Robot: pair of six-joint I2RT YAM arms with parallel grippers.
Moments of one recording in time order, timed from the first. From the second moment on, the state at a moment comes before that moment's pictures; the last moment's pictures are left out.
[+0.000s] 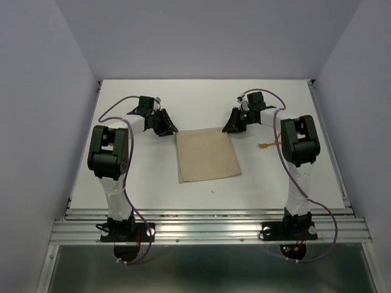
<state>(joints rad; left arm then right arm) -0.17 1.94 1.27 -0.24 0.42 -0.60 0.20 2.20 1.52 -0.28 -0.67 0.43</state>
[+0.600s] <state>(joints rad) -0.19 1.97 1.25 -0.19 0.45 -0.65 0.29 1.97 1.46 -0.37 -0.19 0.43</state>
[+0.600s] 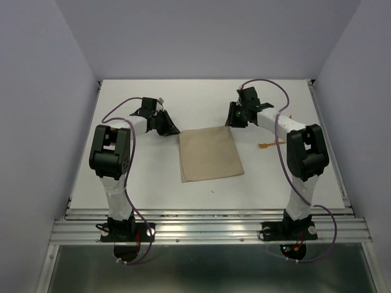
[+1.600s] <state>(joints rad) 0.06 1.68 1.27 -0.42 0.29 -0.64 0.87 2.33 1.99 -0.54 0.41 0.43</state>
